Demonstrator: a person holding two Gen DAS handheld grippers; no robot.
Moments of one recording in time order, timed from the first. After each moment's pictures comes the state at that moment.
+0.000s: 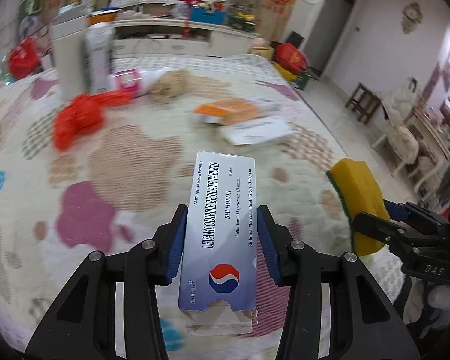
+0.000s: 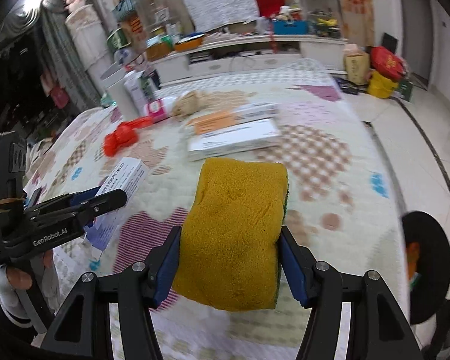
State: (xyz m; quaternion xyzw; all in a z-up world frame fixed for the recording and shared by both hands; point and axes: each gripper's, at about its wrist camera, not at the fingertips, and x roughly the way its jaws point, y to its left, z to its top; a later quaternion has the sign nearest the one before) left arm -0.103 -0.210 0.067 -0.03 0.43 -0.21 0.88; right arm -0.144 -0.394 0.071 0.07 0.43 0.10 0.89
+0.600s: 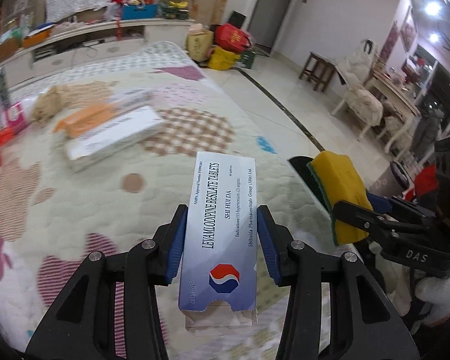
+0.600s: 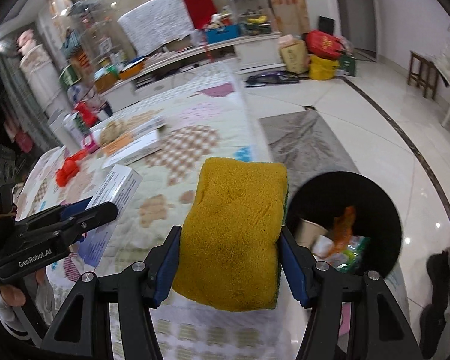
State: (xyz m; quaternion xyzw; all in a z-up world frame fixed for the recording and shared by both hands) left arm -0.121 -0.354 0.067 0.02 0.43 -0.32 0.84; right arm -0.198 -0.528 0.064 0.14 0.42 0.00 0.90
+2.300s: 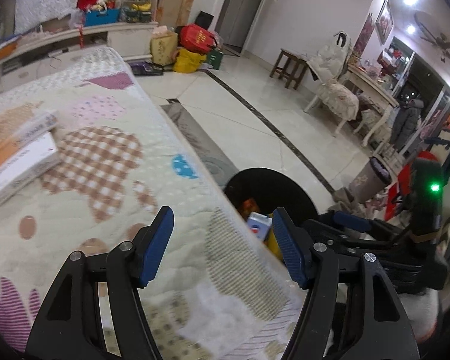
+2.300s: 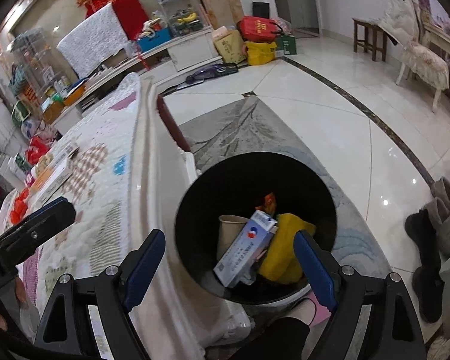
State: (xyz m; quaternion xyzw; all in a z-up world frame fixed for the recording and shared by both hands) left arm -0.120 -0.449 0.062 0.02 0.41 -0.37 0.83; right arm -0.213 -0.633 0.028 0.19 0.43 -0.11 0.88
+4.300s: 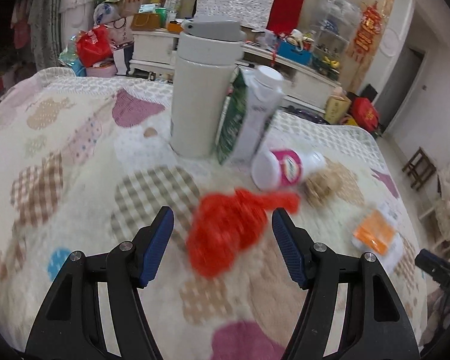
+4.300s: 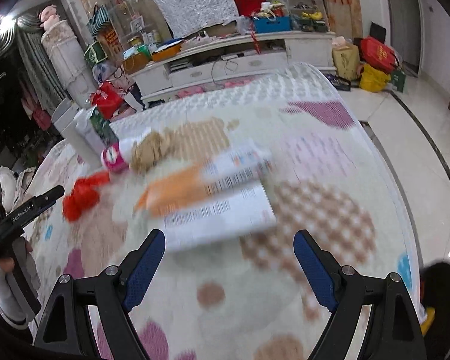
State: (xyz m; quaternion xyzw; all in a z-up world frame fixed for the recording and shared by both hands) left arm 0.048 -0.060 0.064 -0.11 0.39 -0.04 0.92; right arm 0.002 -0.398 0.069 0.10 0.43 0.08 0.89
